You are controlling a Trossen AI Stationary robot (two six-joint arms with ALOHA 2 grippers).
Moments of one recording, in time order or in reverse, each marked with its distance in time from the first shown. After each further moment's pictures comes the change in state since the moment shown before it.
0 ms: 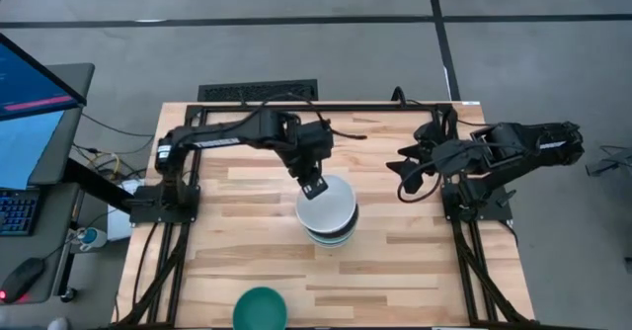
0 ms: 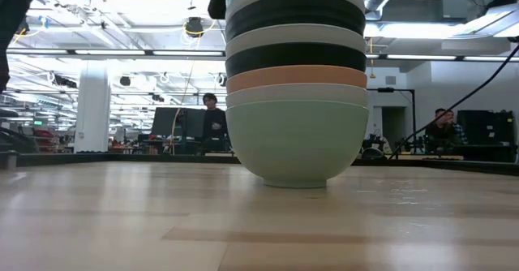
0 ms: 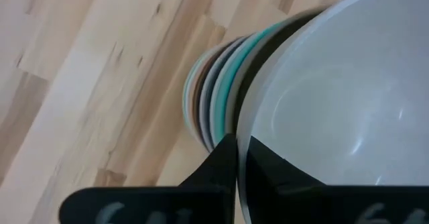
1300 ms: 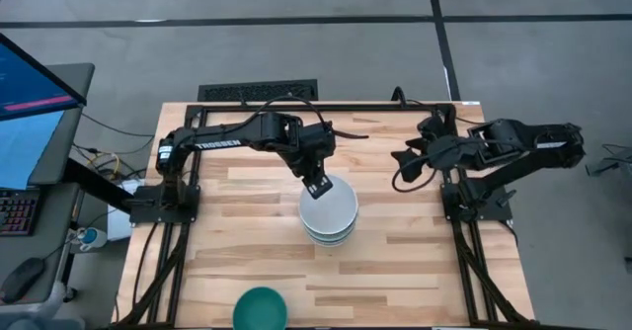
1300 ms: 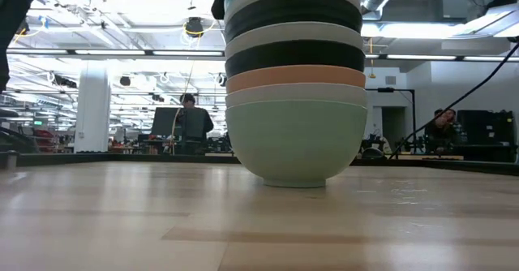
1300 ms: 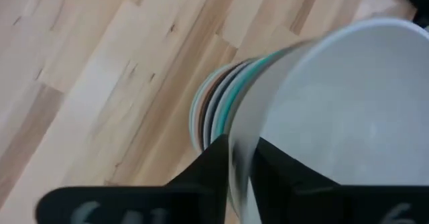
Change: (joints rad) left arm -0.009 0.012 0.002 0.040 -0.081 -0.047; right arm -0.061 0.000 0.000 -0.110 0.054 0.069
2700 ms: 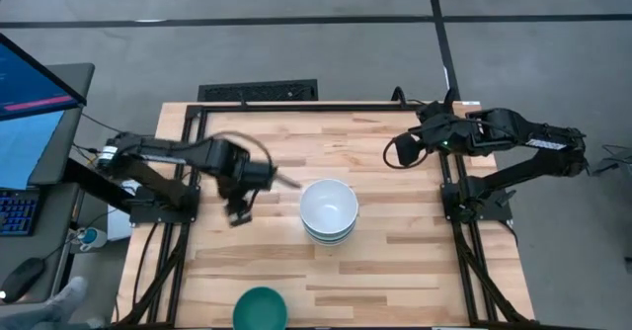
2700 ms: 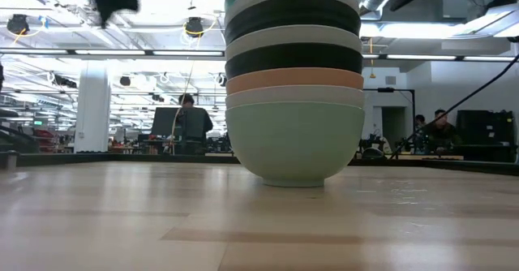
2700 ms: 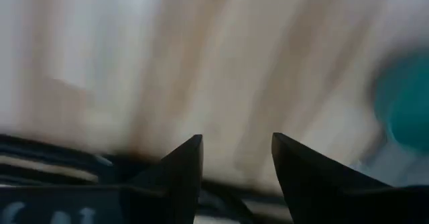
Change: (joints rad) left arm -0.163 -0.420 -0.534 -0.336 -0.039 0.057; right arm -0.215 0.000 0.000 0.000 -0.083 -0.107
